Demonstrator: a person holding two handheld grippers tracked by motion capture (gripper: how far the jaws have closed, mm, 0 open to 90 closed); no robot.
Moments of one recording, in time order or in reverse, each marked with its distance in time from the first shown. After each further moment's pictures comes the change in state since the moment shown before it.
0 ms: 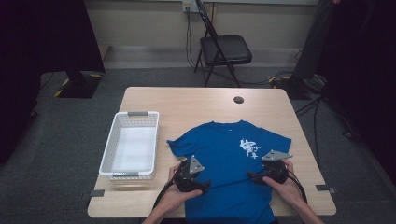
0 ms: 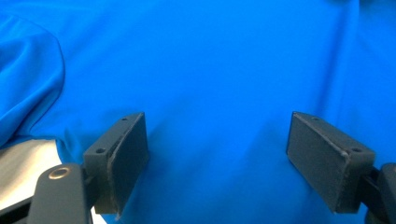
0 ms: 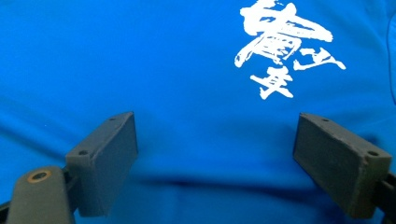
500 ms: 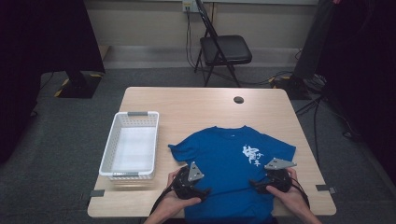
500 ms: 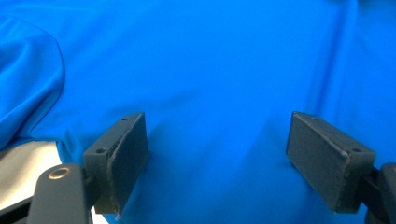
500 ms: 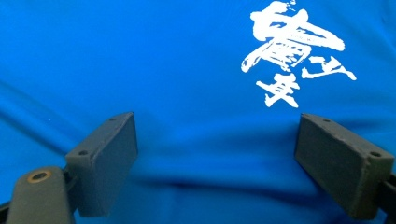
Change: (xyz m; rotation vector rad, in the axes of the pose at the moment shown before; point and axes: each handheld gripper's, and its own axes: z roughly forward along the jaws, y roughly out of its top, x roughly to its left) left arm -0.013 -0.009 -0.012 0.015 -0.043 0.036; right arm 0.012 -0.017 -0.017 -0.002 0.028 -0.024
